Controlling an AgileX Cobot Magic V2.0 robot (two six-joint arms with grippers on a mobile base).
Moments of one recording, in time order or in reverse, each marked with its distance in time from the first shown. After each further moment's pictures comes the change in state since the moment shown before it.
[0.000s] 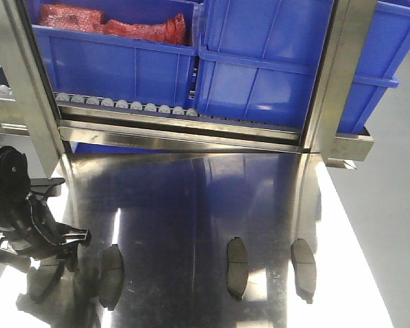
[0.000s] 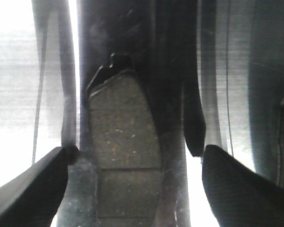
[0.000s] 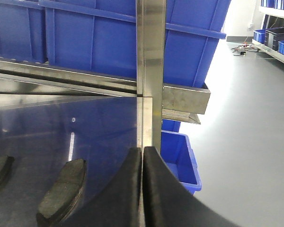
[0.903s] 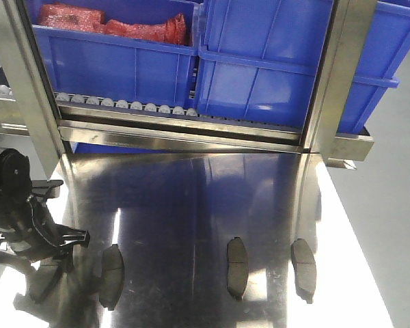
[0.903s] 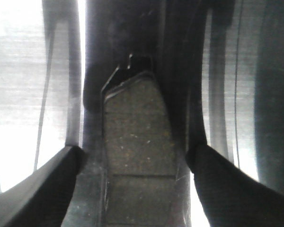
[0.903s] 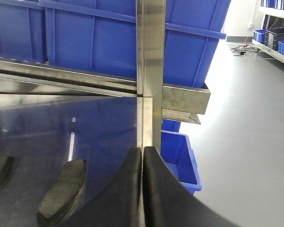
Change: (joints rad) left arm -0.005 0.016 -0.003 0.028 -0.002 -0.039; right arm 0.000 0.000 0.000 0.000 0.000 0.000
